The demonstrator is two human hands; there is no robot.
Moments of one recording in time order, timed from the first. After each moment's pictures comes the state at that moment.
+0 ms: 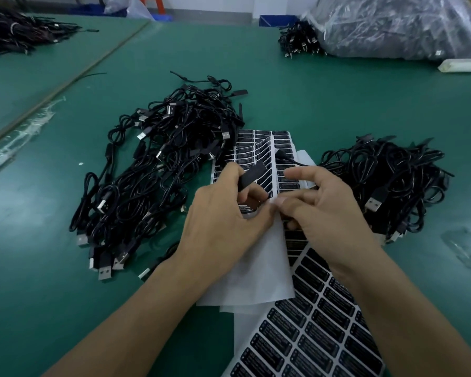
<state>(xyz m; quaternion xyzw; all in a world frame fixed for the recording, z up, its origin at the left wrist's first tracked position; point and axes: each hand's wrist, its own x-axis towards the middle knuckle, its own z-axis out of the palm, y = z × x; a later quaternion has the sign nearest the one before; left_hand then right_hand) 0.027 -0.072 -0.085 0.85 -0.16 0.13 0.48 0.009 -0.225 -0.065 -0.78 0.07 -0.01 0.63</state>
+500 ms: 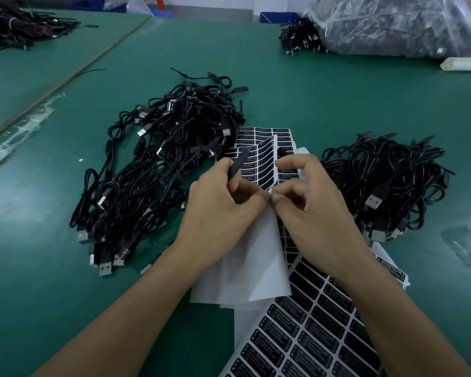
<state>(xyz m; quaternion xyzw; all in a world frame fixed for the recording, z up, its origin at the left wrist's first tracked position) 0.034 -0.069 -0.083 0.82 -0.11 0.06 0.56 0.008 -0.221 -0.071 -0.86 -0.04 -0.07 0.50</state>
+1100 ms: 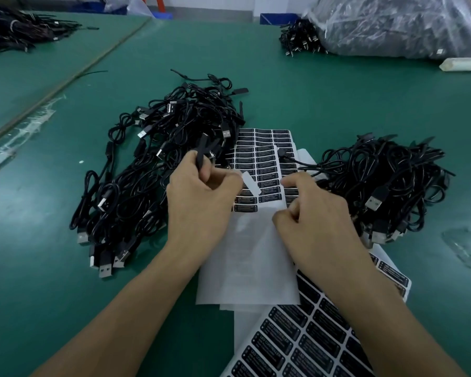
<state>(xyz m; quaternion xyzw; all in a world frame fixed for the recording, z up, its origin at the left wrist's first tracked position) 0.040 -0.064 -0.081 0.75 0.00 0.14 0.64 -0.002 -0.219 -0.072 -0.94 0.03 -0.06 0.33</state>
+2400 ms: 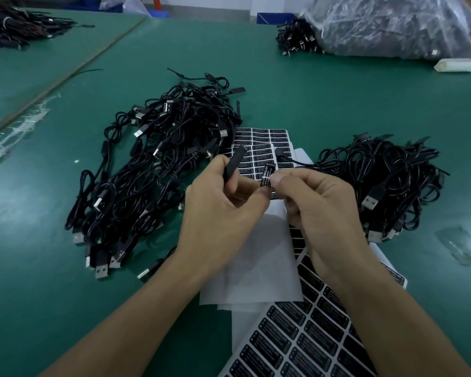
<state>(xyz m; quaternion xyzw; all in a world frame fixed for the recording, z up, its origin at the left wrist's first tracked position) 0.024 -0.076 -0.076 0.77 -0.11 0.11 0.62 0.007 -0.211 -0.063 -0.69 0.06 -0.09 0.72</state>
